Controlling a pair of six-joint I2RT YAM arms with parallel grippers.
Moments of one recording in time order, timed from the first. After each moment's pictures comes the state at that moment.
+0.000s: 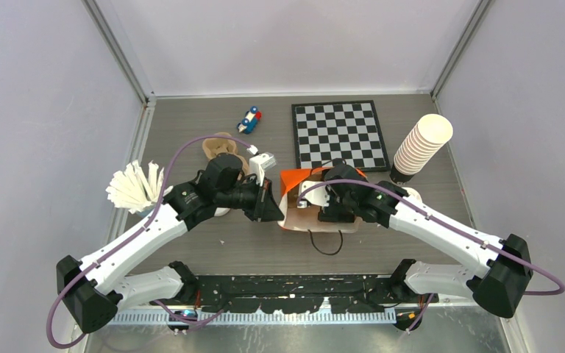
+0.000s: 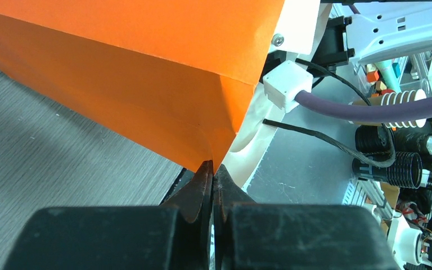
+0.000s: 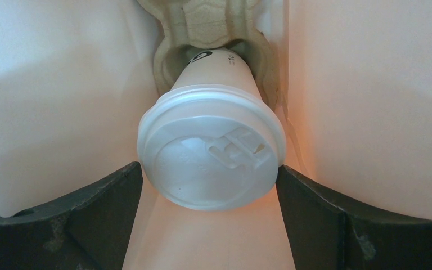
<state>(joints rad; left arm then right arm) -0.76 1.05 0.96 -0.51 0.52 -0.43 0.83 1.15 0.93 -0.71 0.25 -0.79</state>
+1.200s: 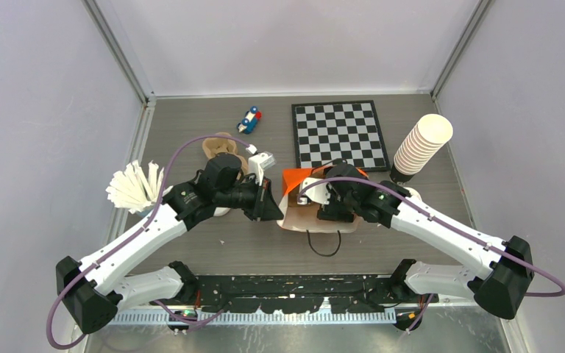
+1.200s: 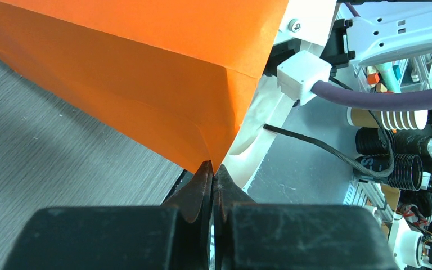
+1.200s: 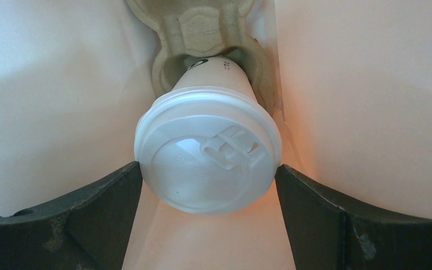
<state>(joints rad) -0.76 1.05 0.96 -0.51 0.52 -0.43 0.83 1.14 0.95 -0.71 0.26 -0.73</state>
